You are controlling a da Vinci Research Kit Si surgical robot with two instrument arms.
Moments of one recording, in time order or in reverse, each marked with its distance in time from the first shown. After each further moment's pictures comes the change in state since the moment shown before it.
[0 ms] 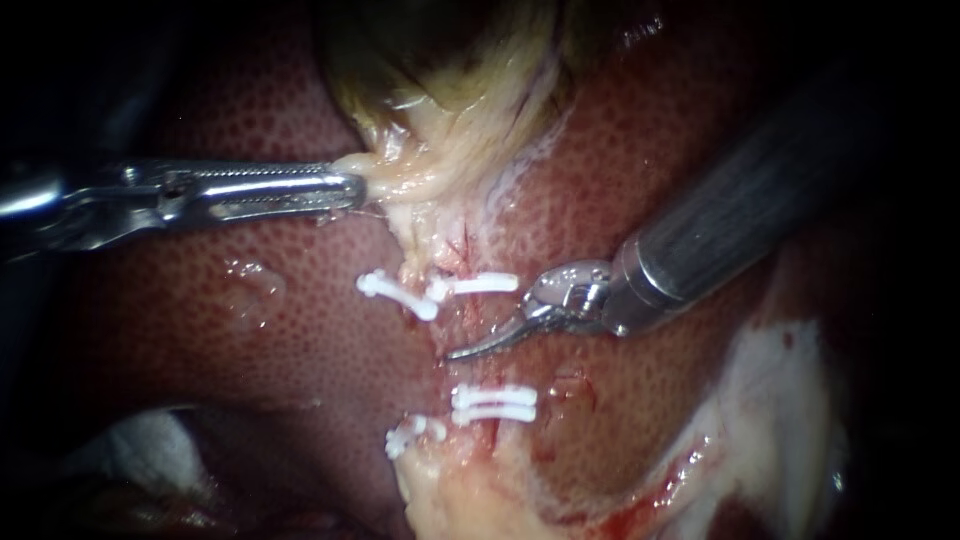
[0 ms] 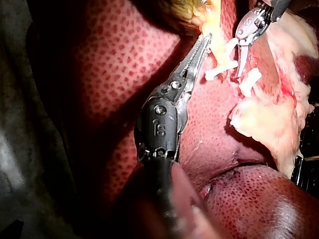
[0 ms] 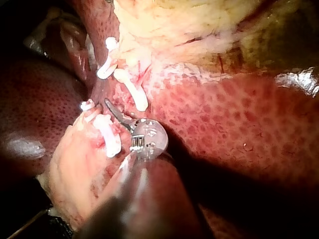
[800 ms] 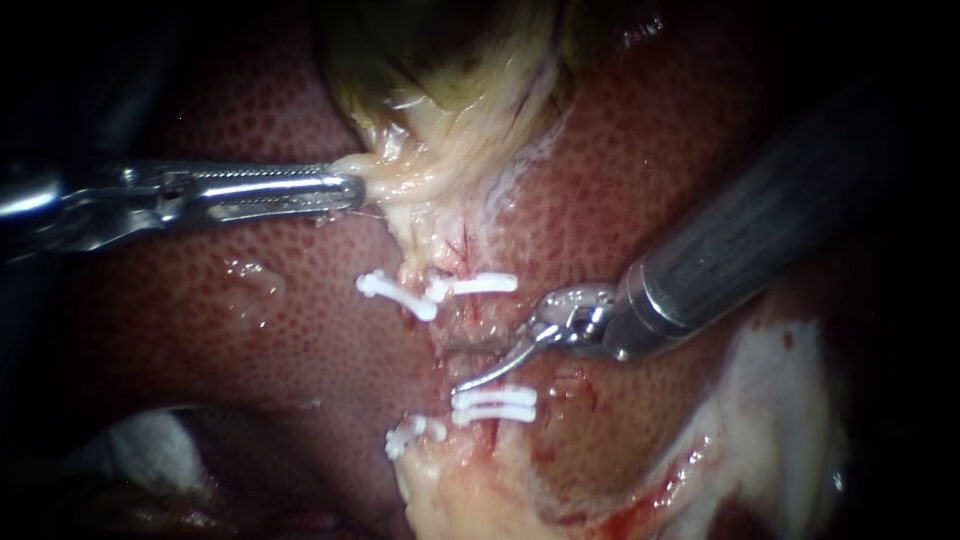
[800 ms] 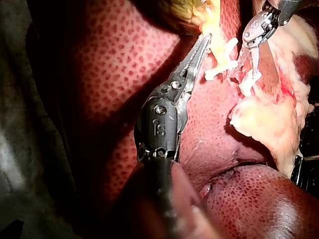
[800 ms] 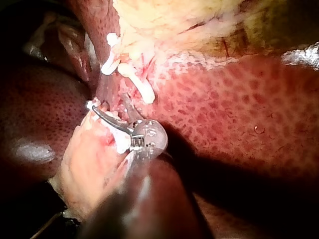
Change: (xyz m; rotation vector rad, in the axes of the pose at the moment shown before) right arm -0.001 -0.002 0.001 -0.093 0.083 0.030; left arm 0.000 0.000 0.000 0.000 0.000 0.000
